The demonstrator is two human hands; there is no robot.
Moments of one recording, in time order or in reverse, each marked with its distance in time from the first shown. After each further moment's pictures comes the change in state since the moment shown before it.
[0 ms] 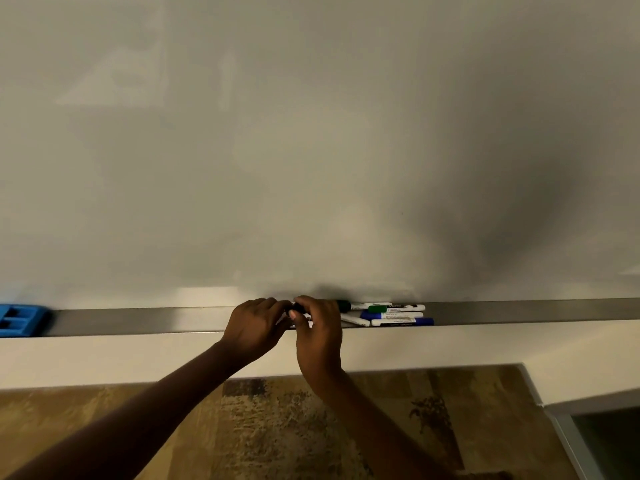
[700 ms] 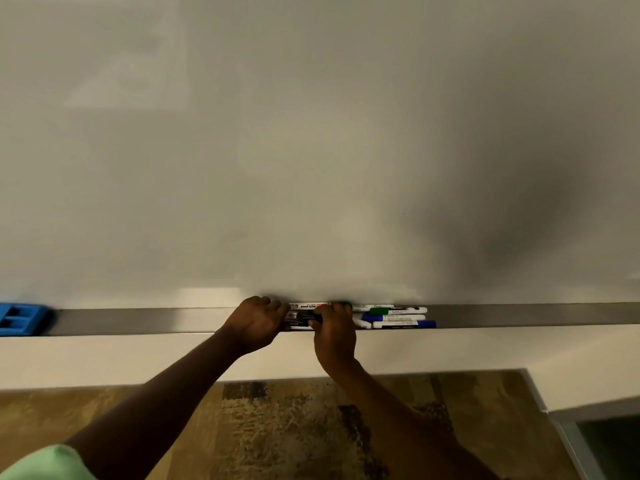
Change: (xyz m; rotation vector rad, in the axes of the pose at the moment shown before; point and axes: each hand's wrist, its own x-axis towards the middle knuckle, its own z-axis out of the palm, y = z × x) left_hand 0.007 -0.028 0.022 0.275 -0.308 0.253; right_hand 0.011 0.067 0.008 -0.486 -0.262 0.110
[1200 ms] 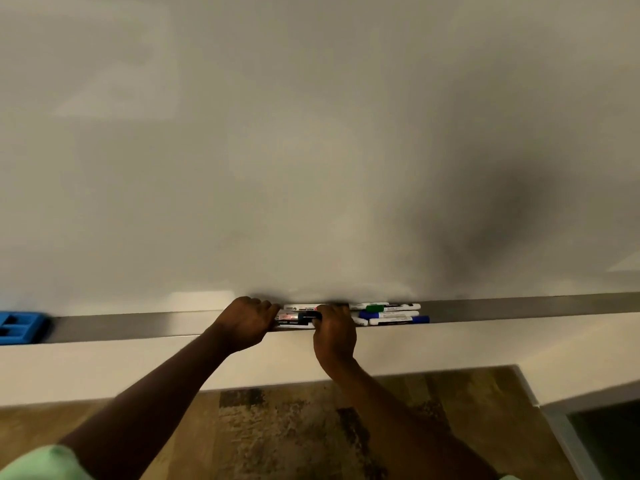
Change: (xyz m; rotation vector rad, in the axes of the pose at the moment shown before) left_hand -0.012 -0.015 -0.010 0.010 -0.013 -0.008; right_hand -0.008 -0.011 -0.007 -0.071 0.090 0.034
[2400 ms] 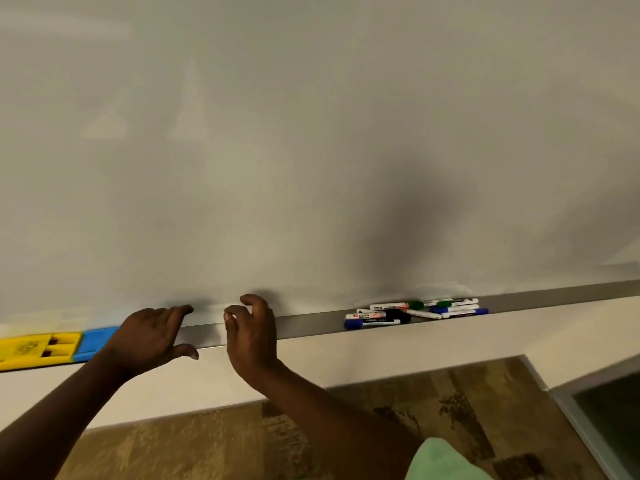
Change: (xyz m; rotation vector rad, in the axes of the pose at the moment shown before) left_hand -0.272 -0.255 -0.062 0.000 0.198 -0.117; right_hand -0.069 -0.342 0.099 0.285 0.217 -0.326
